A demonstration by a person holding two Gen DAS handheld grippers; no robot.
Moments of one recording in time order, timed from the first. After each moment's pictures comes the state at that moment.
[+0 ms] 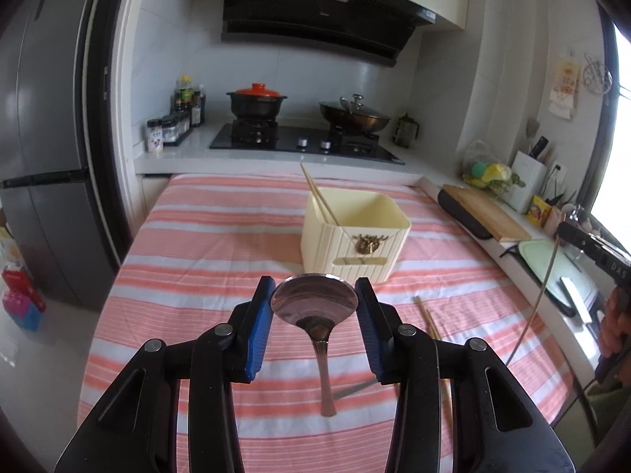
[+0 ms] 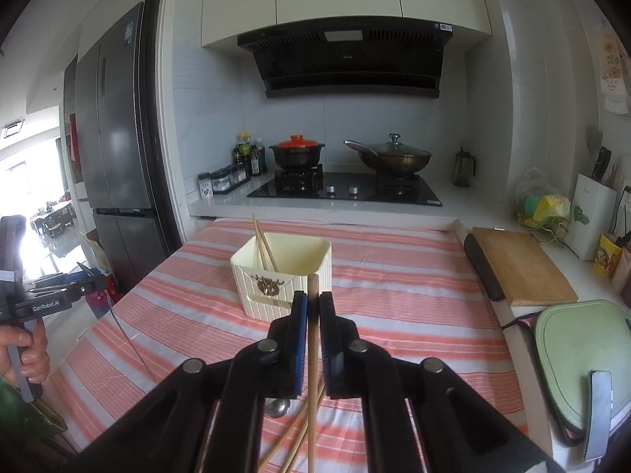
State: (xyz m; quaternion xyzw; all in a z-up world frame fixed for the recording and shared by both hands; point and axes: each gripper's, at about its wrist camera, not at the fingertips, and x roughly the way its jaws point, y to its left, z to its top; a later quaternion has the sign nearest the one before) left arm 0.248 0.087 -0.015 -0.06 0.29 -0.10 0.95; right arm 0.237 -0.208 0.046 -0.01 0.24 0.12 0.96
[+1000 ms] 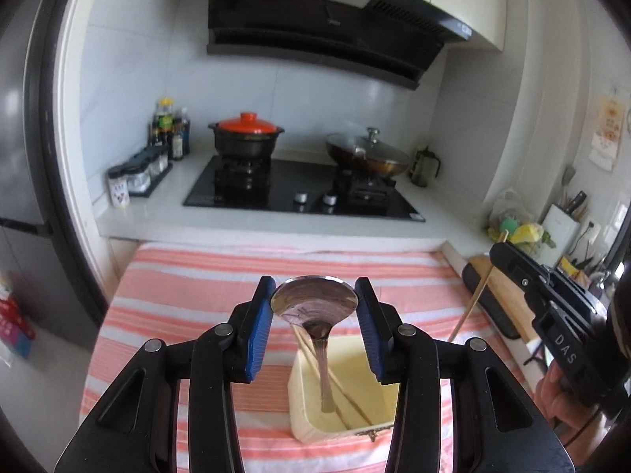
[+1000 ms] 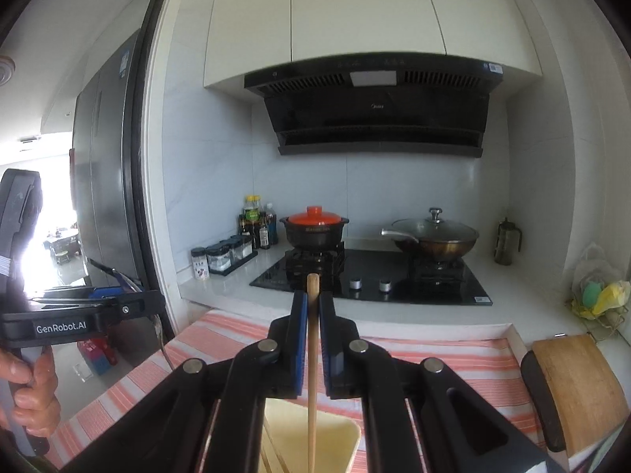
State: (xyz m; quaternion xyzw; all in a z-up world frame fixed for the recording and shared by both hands) left arm 0.492 0.050 0.043 -0.07 0.29 -0.08 0.95; right arm 0.474 -0.126 0.082 -0.02 0.16 0.16 0.97
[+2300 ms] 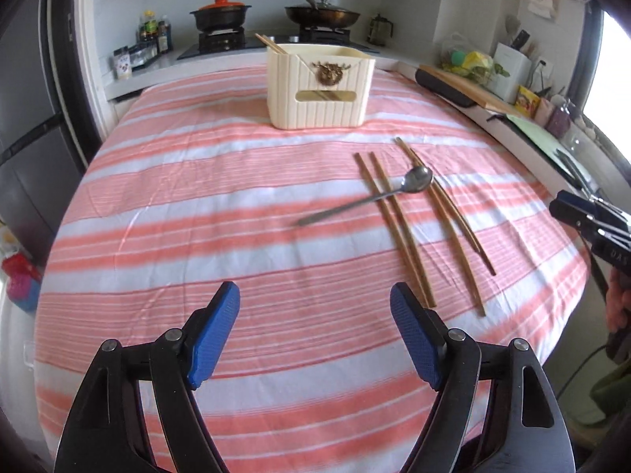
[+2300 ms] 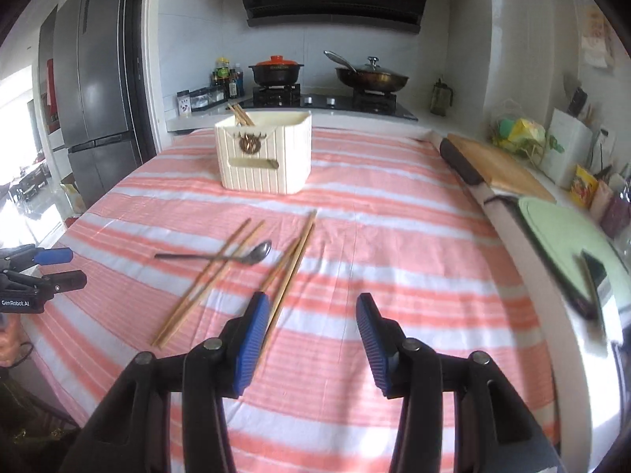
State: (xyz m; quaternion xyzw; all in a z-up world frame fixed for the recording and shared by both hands) left arm 0.170 0.038 -0.151 0.02 0.41 -0.14 0.90; right arm 0.143 -0.213 -0.080 -0.04 0.36 0.06 0.93
